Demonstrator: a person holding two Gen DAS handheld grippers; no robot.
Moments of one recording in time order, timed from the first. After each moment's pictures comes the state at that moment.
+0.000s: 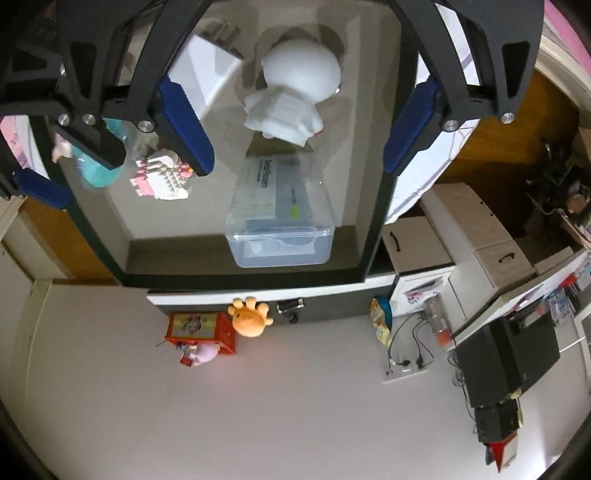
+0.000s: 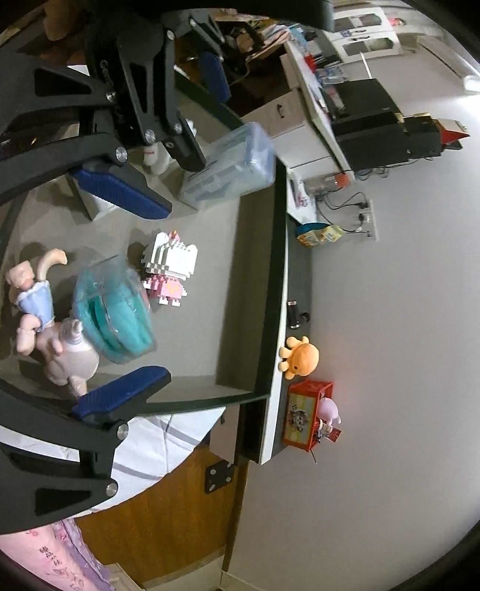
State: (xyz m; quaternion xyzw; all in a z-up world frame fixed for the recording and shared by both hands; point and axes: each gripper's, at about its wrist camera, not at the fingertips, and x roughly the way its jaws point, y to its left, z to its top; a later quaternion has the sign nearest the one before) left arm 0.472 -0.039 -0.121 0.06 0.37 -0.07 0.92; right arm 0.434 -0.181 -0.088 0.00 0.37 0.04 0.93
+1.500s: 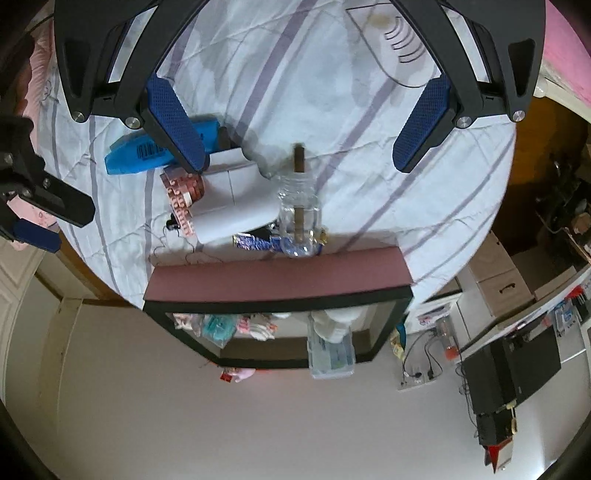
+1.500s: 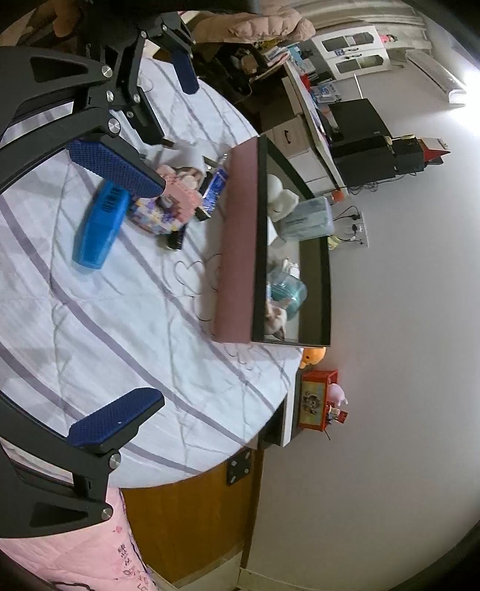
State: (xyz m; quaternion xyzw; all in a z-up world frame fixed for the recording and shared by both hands) left arm 0.253 -0.019 -0.154 0.06 0.39 -0.12 0.91; right arm 0.232 -0.207 -0.104 0.03 0.35 0.05 0.93
